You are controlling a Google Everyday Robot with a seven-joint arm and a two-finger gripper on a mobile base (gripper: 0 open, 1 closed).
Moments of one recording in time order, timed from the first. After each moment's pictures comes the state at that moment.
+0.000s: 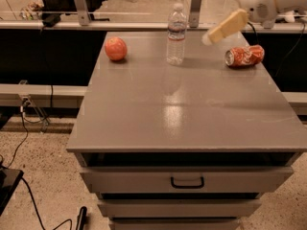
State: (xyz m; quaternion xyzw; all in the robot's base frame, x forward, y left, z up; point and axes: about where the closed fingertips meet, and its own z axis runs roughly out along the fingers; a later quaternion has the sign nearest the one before) arm 0.685 -0.176 1.026 -0.53 0.67 0.11 0.51
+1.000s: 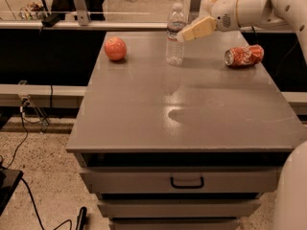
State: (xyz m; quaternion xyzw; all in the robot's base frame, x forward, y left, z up) arm 0.760 -0.131 0.985 -0.45 0.68 0.20 0.54
